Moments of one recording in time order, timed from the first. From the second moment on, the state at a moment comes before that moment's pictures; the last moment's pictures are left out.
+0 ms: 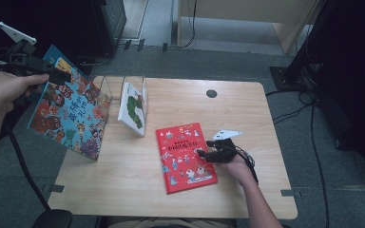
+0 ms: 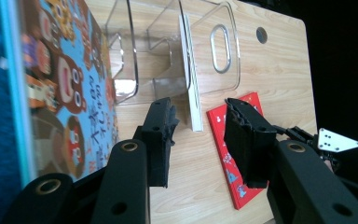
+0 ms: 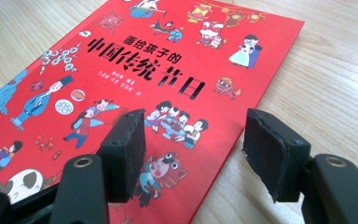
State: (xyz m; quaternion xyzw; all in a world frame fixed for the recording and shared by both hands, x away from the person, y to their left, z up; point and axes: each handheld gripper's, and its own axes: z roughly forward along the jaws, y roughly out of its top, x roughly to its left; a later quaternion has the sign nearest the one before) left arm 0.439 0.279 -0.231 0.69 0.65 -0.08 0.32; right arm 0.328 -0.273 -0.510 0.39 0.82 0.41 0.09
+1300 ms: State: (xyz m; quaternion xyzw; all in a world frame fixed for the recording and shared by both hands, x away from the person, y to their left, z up) left arm 0.406 0.192 -0.316 0.72 0.60 -0.10 0.33; right arm 0.350 -0.263 -0.504 0.38 0.82 0.41 0.08
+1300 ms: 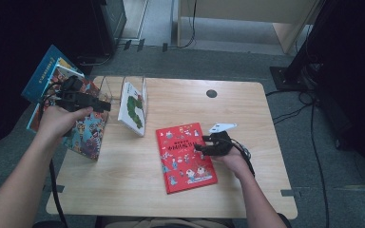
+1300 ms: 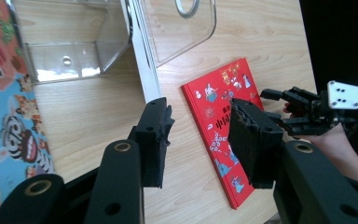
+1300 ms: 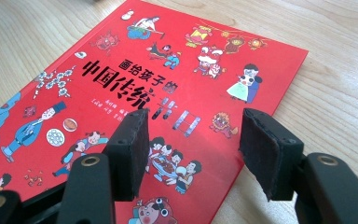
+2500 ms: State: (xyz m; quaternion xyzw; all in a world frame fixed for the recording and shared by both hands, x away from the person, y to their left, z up) left arm 0.385 0.144 -0.399 0.75 0.57 -0.12 0.32; right arm 0.349 -0.262 -0.505 0.38 0.83 0.40 0.08
